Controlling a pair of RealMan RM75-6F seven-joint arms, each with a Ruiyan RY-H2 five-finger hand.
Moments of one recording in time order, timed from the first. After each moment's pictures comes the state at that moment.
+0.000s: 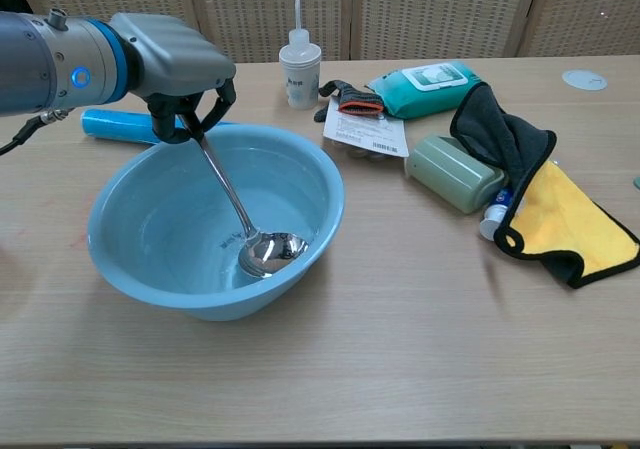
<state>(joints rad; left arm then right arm) -1.11 -1.42 -0.12 -1.75 0.49 1.03 1.23 0.07 -1.02 0.10 -1.74 -1.48 1.50 0.16</state>
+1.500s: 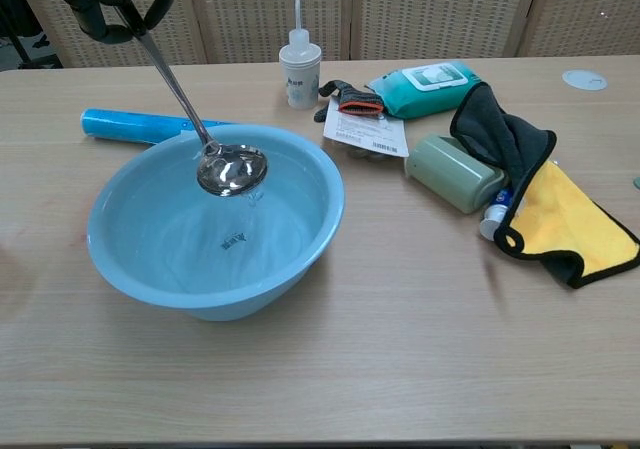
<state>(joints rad) -1.09 -1.17 -0.04 -1.91 0.70 1.18 1.09 0.07 -0.99 0.08 -1.77 -1.49 1.48 0.19</state>
